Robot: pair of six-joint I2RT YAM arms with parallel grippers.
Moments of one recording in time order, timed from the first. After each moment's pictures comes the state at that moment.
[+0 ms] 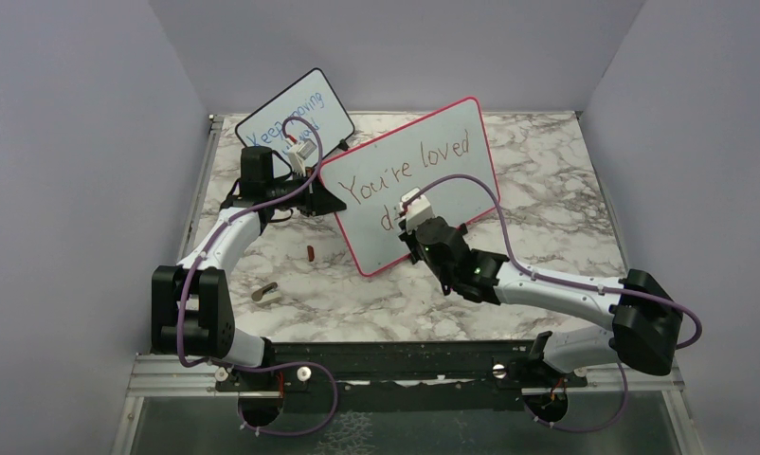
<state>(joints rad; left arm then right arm) -0.07 1.45 0.95 -0.11 0.99 -0.19 1.01 1.33 0.80 0.11 0.56 -0.03</state>
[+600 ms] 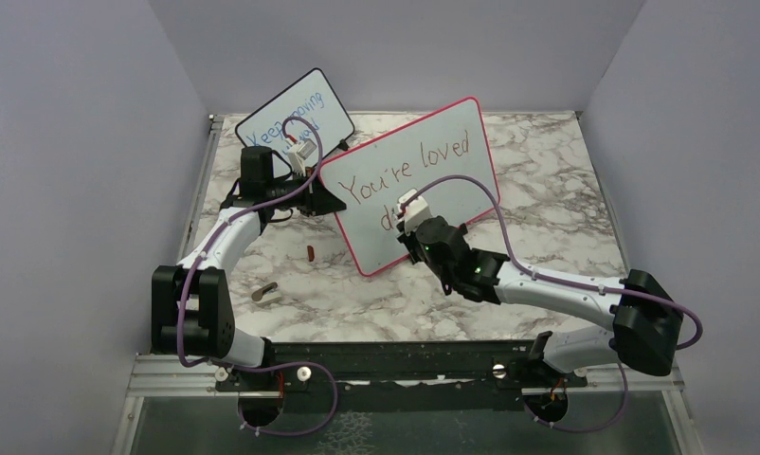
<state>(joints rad) -0.07 1.45 0.95 -0.11 0.99 -0.19 1.01 1.33 0.81 0.11 0.49 -0.04</state>
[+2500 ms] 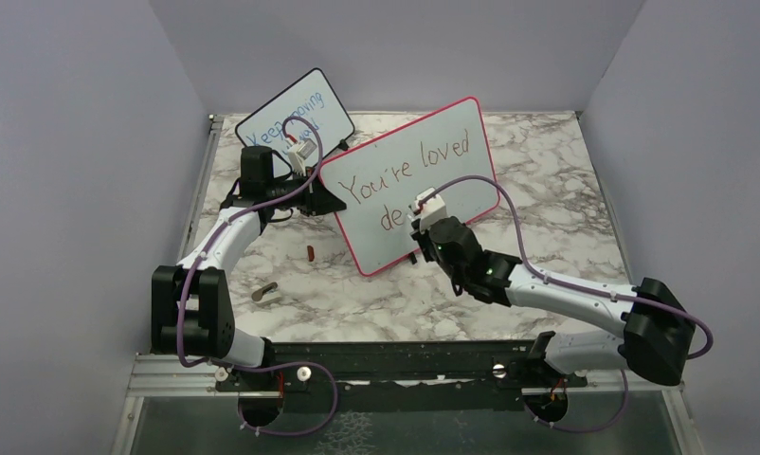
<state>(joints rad) -0.07 1.45 0.96 -0.11 0.99 -0.19 0.97 1.26 0.74 0.09 0.51 0.02</state>
